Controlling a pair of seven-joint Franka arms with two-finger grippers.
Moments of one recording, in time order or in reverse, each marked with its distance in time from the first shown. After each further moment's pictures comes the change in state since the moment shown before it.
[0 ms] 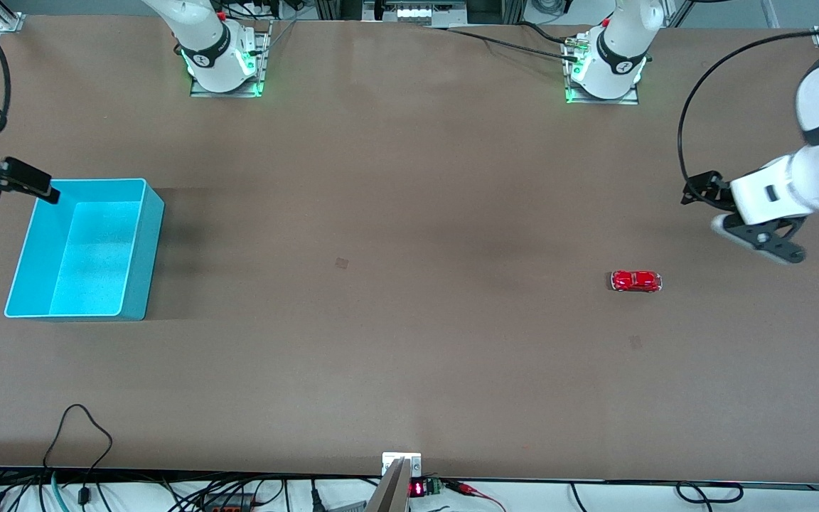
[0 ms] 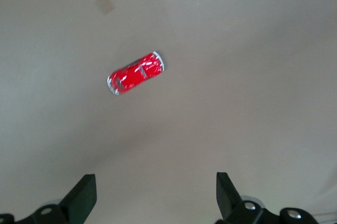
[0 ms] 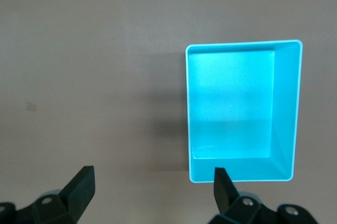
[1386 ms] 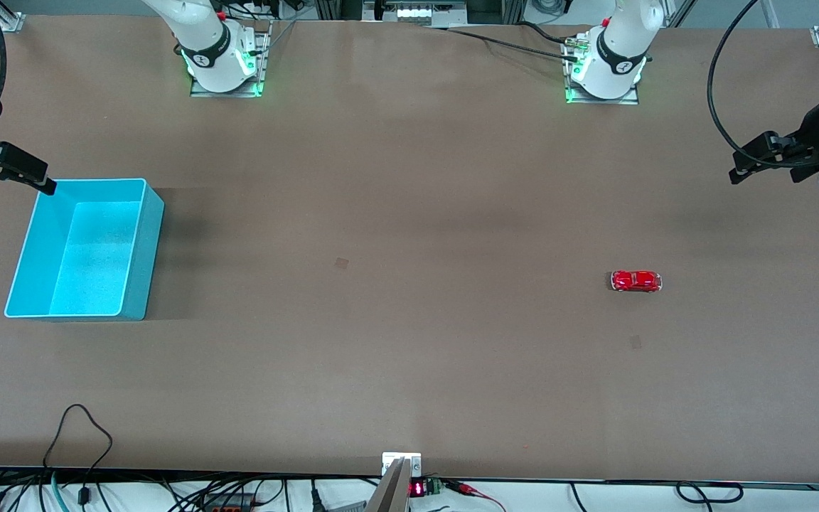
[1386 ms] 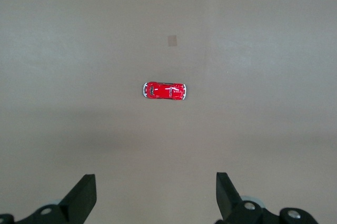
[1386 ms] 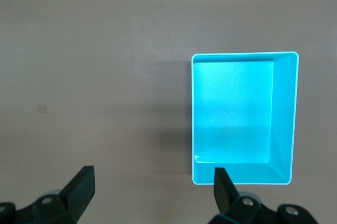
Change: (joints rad) left arm 0.006 -0.194 0.010 0.103 -0.007 -0.087 -0.594; right arm 0.006 -0.060 0.014 0.008 0.000 0.000 0.000
